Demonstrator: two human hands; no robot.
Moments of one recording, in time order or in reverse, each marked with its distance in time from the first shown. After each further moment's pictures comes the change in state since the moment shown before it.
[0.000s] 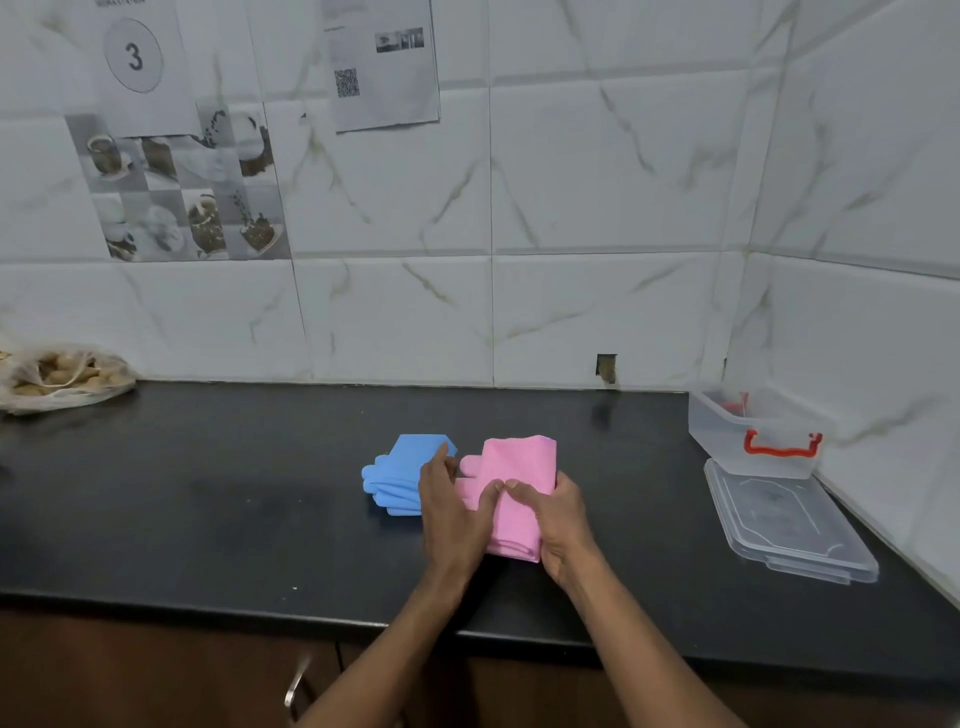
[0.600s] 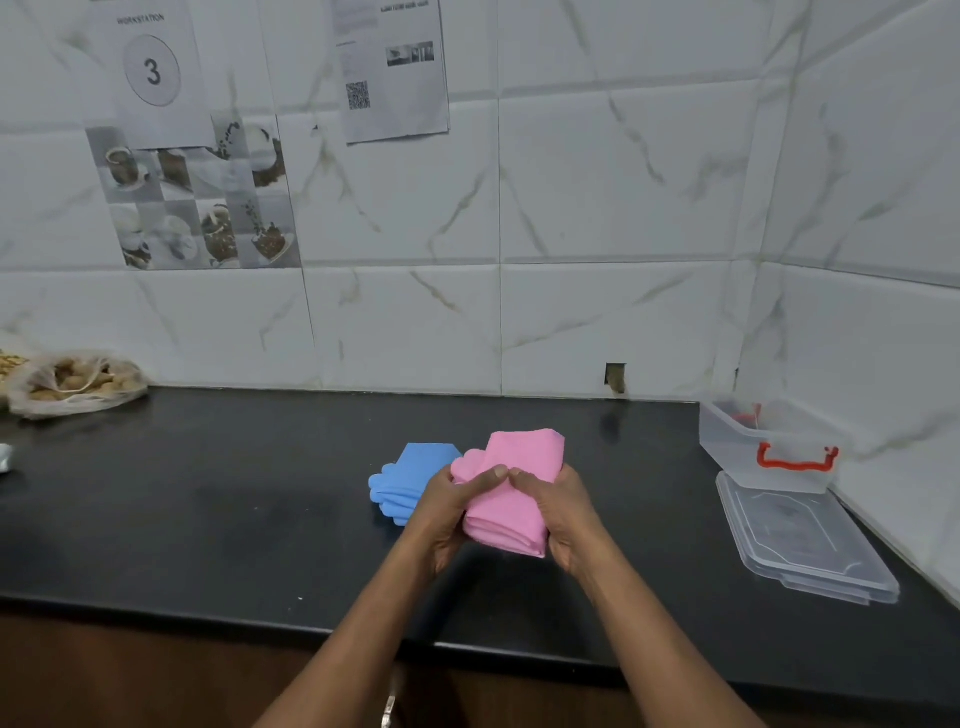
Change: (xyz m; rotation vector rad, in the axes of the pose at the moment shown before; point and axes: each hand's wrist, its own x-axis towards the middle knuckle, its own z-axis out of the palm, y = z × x) left_hand 0.036 0.015 -0.023 -0.678 -0.462 -0.484; right_hand 0.011 -0.023 0.009 -0.076 -0.062 0.023
